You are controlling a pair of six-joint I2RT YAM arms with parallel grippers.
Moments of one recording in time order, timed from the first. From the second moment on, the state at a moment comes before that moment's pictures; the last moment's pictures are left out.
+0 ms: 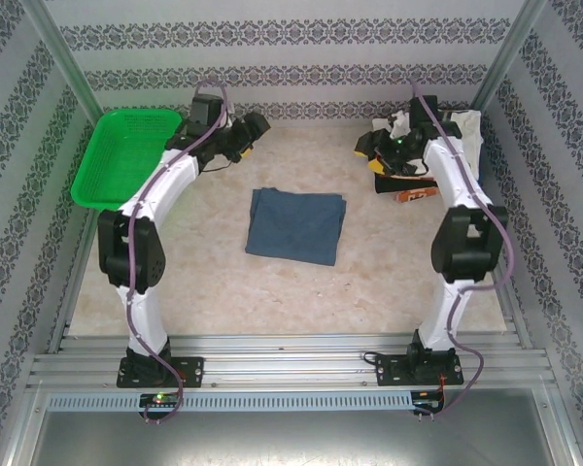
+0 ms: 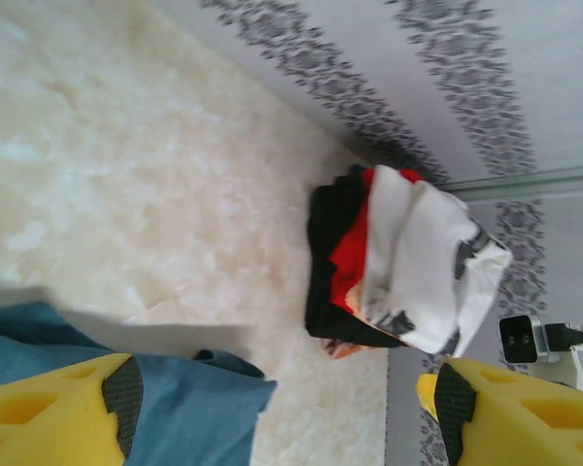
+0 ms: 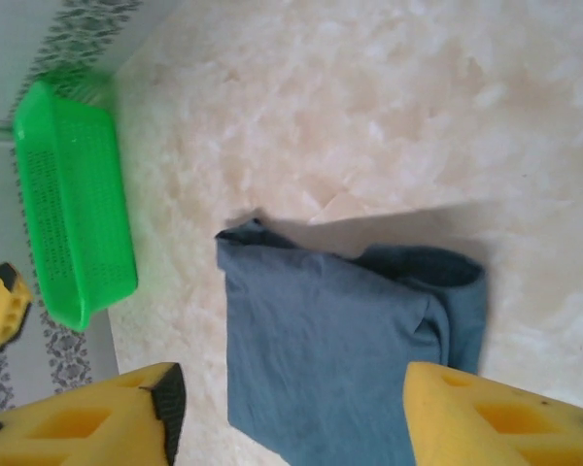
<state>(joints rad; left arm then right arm) -0.22 1.93 1.80 -0.42 0.45 -0.89 0.00 1.93 1.82 -0.90 -0.67 0.50</state>
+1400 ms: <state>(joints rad) -0.27 1.20 1.38 -0.55 0.20 -0.45 0.29 2.09 1.50 -0.82 -0.35 0.42</state>
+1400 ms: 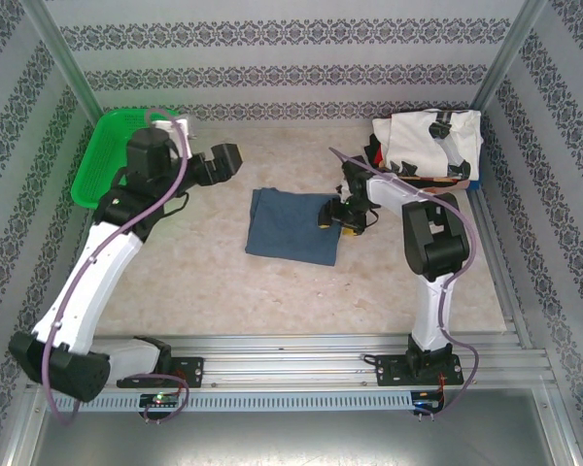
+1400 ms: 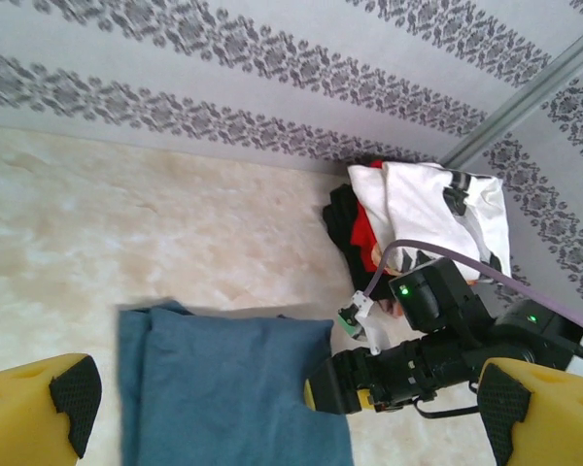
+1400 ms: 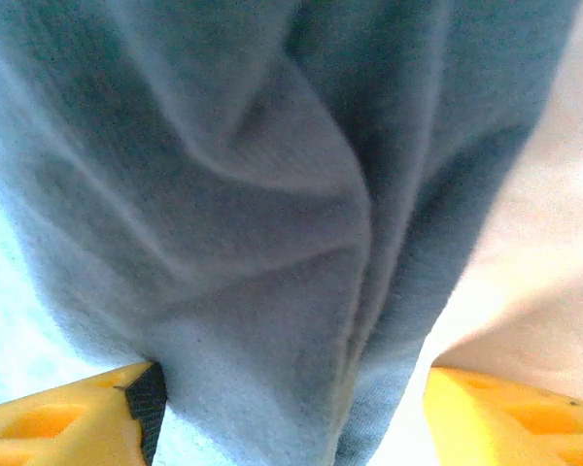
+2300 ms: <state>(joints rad) -0.27 0.89 1.26 -0.79 -0.01 -0.38 0.46 2.32 2.01 -1.02 -0.09 0.25</state>
